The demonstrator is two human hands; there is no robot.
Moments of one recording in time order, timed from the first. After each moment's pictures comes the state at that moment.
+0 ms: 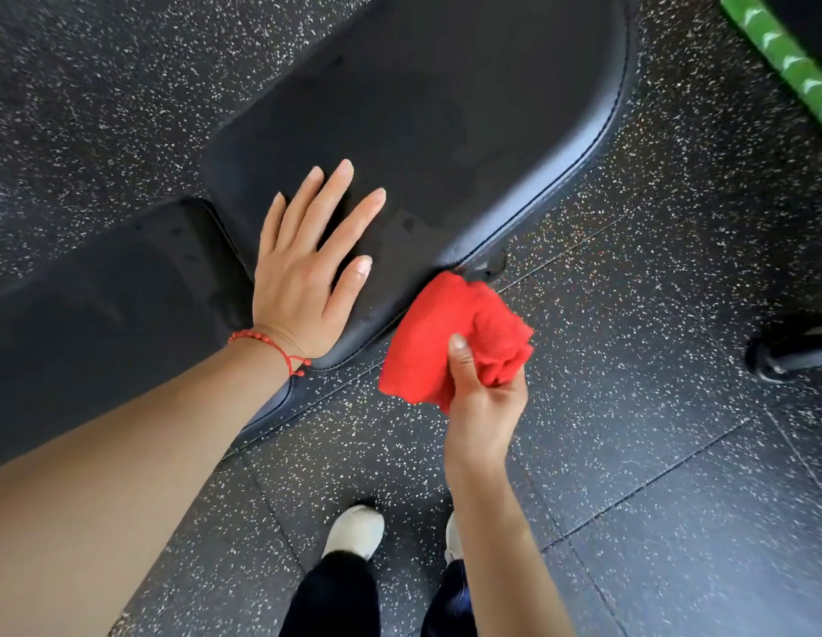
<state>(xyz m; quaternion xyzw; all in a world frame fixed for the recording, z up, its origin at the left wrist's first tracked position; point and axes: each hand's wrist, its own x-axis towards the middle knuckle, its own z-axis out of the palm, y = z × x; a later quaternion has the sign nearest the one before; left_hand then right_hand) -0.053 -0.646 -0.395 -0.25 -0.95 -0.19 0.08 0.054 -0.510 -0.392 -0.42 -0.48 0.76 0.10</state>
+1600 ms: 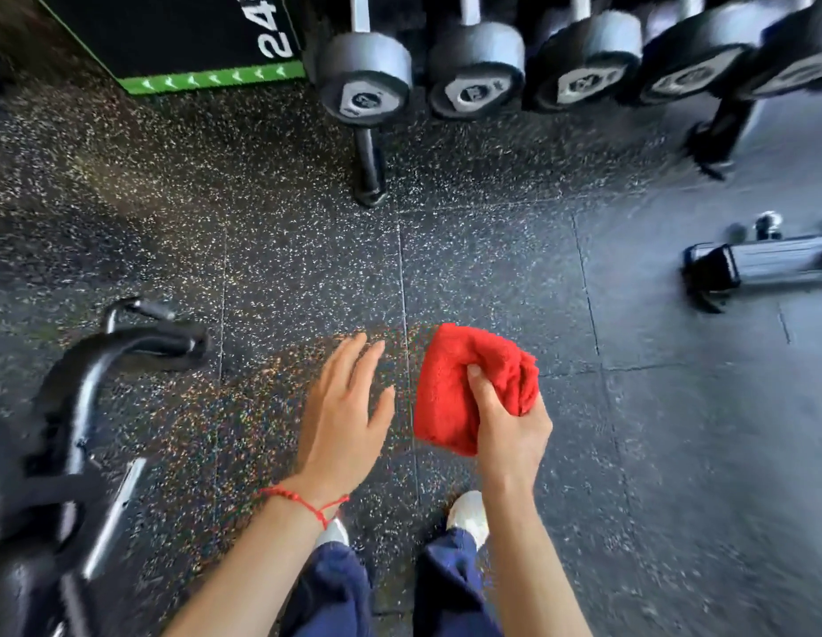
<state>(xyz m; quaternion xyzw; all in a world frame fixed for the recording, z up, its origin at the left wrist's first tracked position) 0.351 -0.388 -0.282 -0.58 -0.76 -0.20 -0.22 0.496 -0.343 -0.276 -0.74 -0.28 0.50 0.36</state>
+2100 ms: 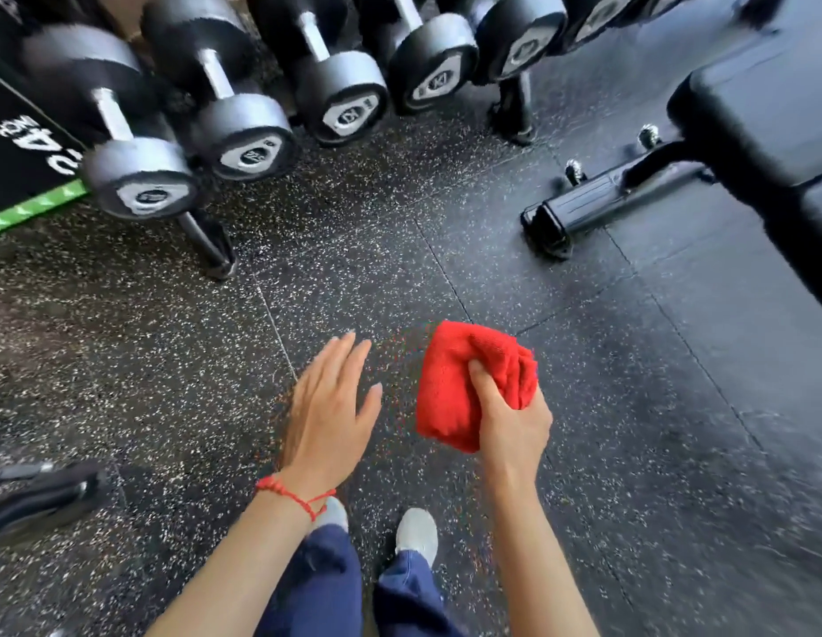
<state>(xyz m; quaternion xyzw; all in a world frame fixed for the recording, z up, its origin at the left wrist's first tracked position) 0.537 -0.279 -0.258 -0.73 -0.64 -0.10 -0.21 0.704 -0.291 -0.243 -0.76 -0.14 0.42 0.48</state>
